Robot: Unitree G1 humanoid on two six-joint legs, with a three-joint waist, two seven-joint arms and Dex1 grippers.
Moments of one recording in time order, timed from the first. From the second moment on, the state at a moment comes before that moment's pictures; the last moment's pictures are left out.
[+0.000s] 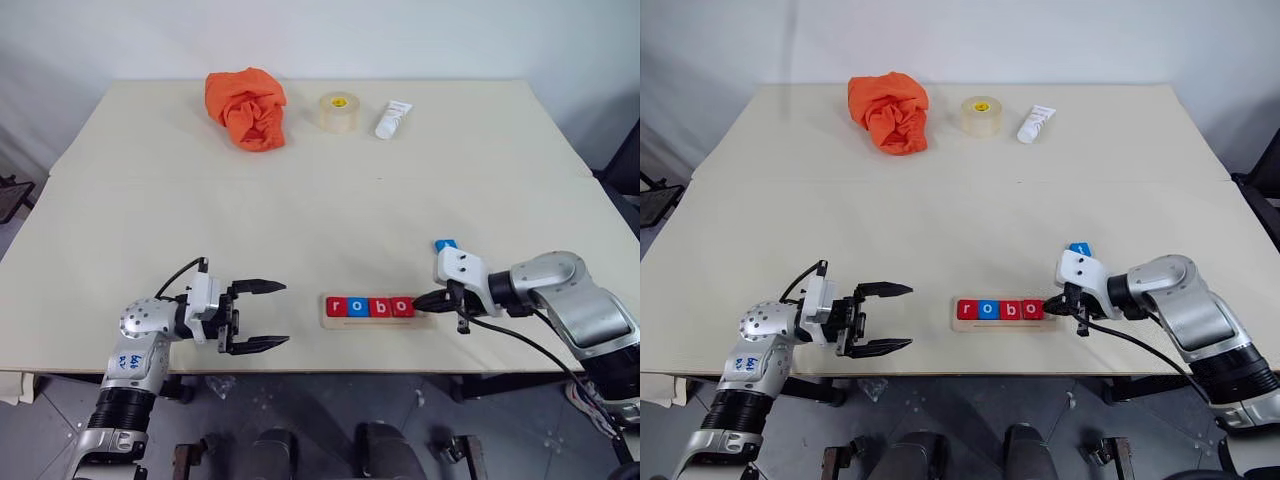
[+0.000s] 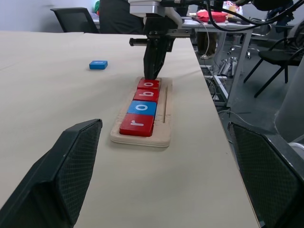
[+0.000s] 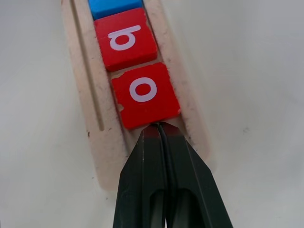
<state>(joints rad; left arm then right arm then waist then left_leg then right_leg) -0.28 0.50 0.04 0.20 -0.47 -0.13 -1.38 -0.49 -0.88 0.23 -0.03 0.18 0.49 1.23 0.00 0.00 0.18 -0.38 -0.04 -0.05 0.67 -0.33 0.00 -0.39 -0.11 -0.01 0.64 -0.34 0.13</state>
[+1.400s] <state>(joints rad) -0.39 0.52 0.03 0.33 -0.47 -0.13 -1.47 0.15 -0.83 -0.62 -0.42 0.52 0.81 0.90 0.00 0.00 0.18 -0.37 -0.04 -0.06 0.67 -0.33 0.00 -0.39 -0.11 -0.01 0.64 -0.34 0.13</state>
